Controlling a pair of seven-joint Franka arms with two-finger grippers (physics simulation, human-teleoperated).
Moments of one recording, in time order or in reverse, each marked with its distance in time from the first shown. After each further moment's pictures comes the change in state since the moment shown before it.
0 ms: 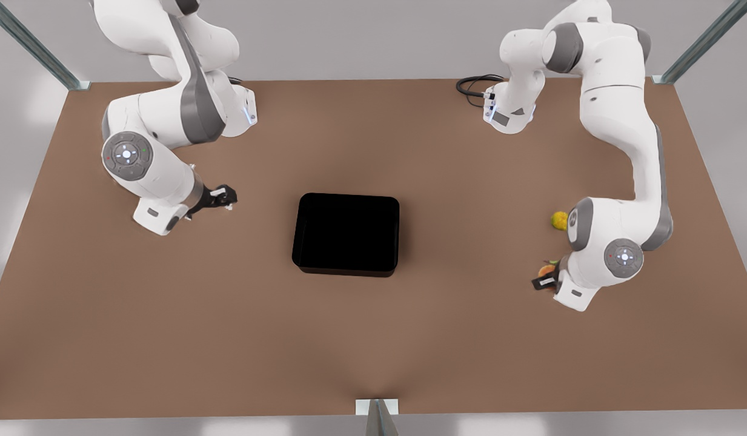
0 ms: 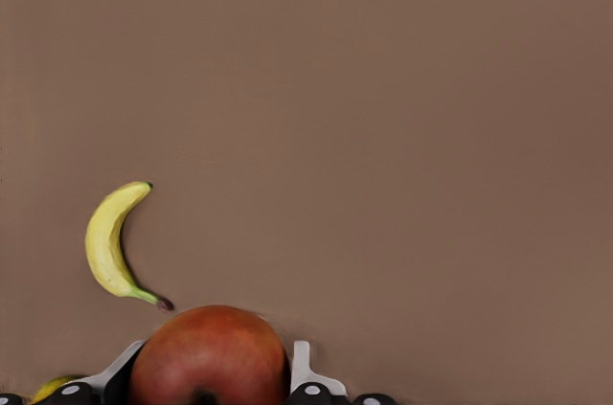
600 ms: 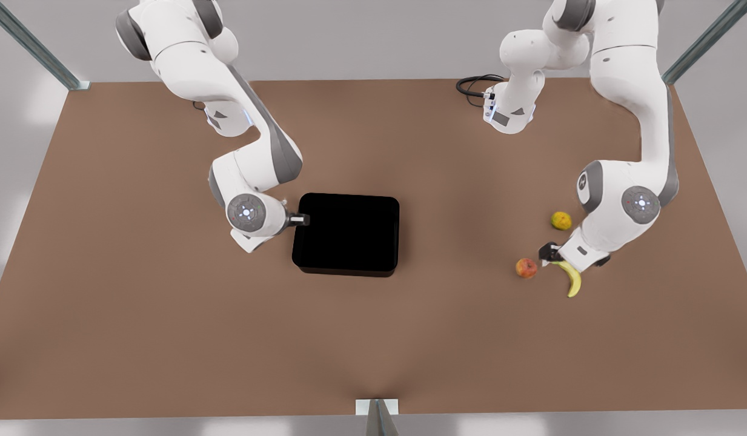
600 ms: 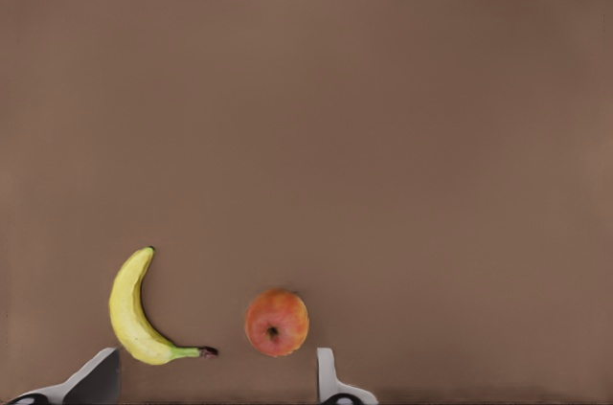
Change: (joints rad) left arm 0.013 -0.343 0.000 -0.326 -0.045 0.238 0.454; right arm 0.095 0.216 0.057 -0.076 0.124 0.144 0.487
